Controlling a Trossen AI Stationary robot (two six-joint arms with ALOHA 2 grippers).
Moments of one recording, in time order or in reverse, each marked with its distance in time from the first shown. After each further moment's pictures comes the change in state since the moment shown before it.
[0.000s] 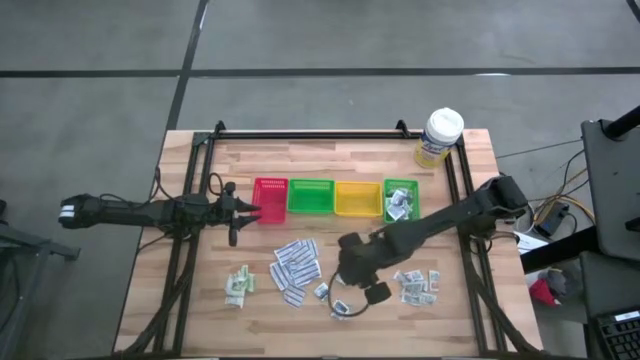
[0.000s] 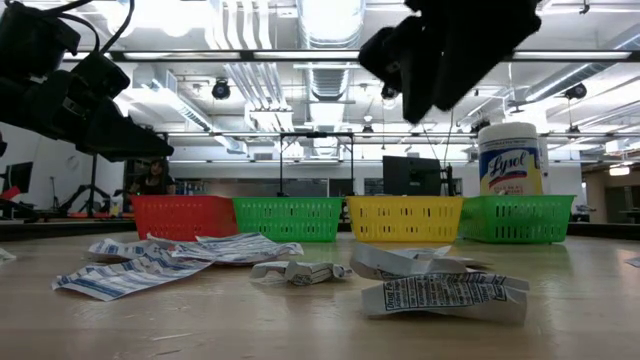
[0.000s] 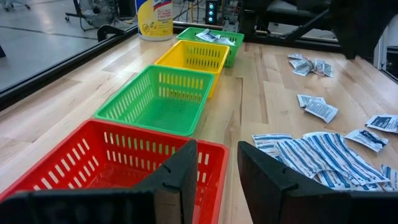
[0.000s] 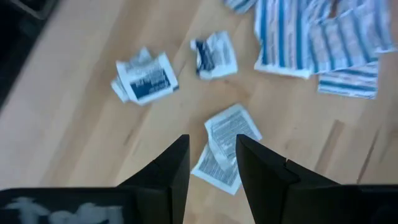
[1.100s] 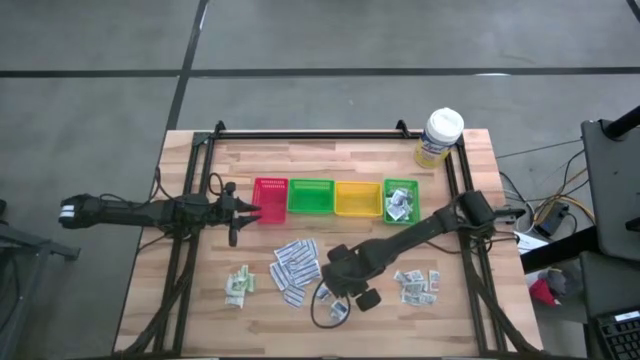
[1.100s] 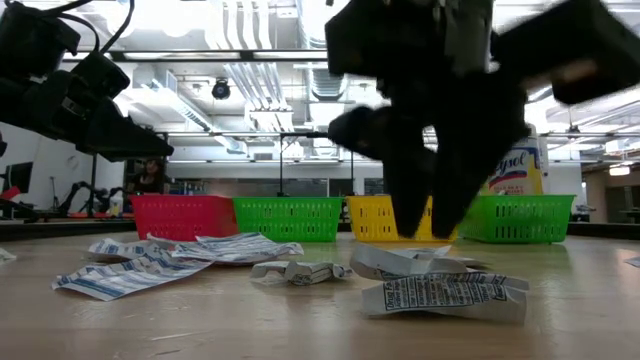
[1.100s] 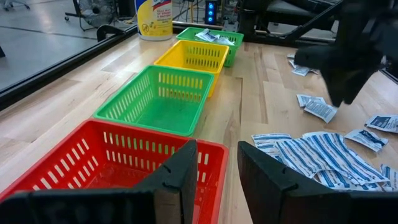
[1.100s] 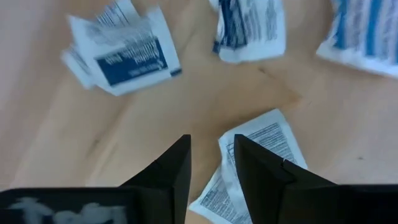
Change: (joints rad) left arm 0.000 0.000 0.000 -0.003 0.002 0.000; right arm 0.007 0.254 0.090 -0.007 -0.015 -0.091
